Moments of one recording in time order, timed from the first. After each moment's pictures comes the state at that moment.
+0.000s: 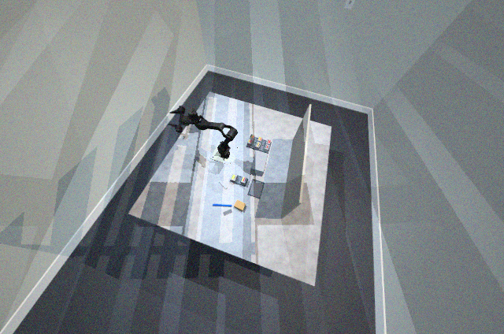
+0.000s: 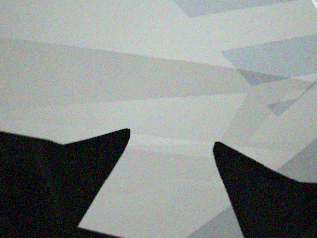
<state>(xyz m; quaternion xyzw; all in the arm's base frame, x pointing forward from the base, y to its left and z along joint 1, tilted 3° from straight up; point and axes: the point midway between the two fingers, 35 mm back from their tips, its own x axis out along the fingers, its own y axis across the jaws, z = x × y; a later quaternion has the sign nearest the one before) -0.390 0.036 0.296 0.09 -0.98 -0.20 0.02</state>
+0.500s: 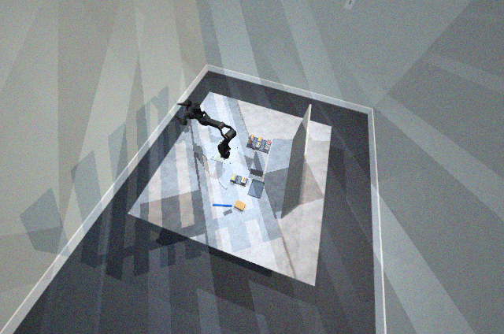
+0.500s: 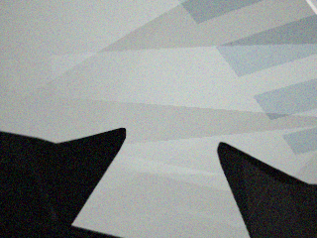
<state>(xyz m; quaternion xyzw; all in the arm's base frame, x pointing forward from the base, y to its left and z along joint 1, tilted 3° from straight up) -0.380 0.117 0.292 -0.01 -0.96 -0.28 -0.03</state>
